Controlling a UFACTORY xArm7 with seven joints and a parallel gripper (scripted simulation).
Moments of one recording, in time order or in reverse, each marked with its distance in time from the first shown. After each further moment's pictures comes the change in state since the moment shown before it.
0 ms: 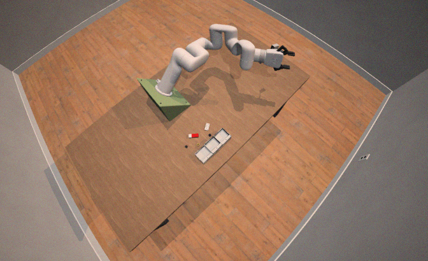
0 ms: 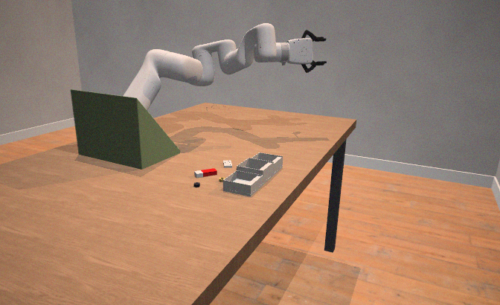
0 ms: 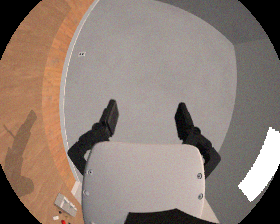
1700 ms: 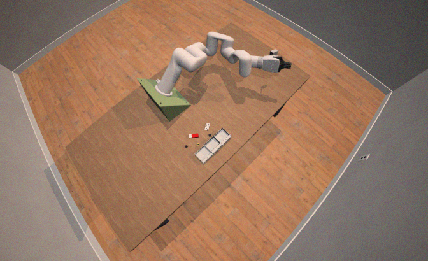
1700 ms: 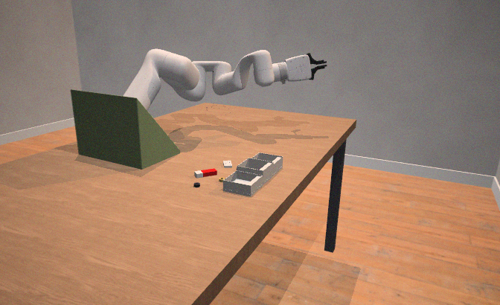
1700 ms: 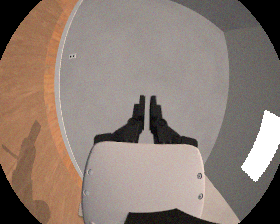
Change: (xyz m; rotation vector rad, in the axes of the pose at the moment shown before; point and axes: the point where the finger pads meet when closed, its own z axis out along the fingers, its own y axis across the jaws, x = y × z) arm 0.025 -0.052 -0.001 -0.132 -0.086 0.044
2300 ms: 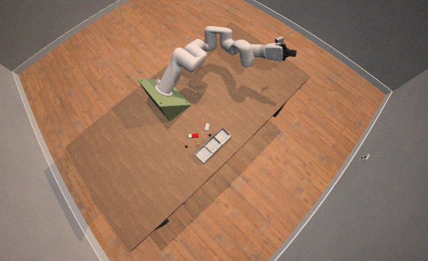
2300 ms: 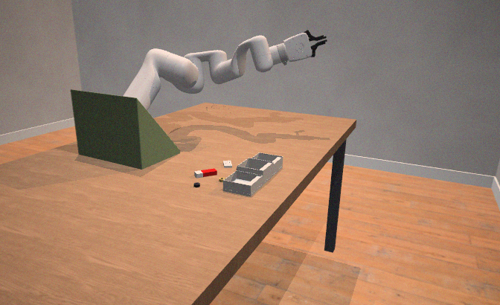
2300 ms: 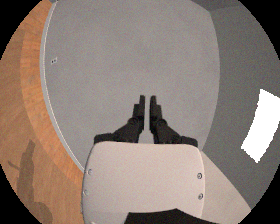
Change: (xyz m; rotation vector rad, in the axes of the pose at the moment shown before) arm -0.012 0.097 0.011 -0.133 -0.139 0.070
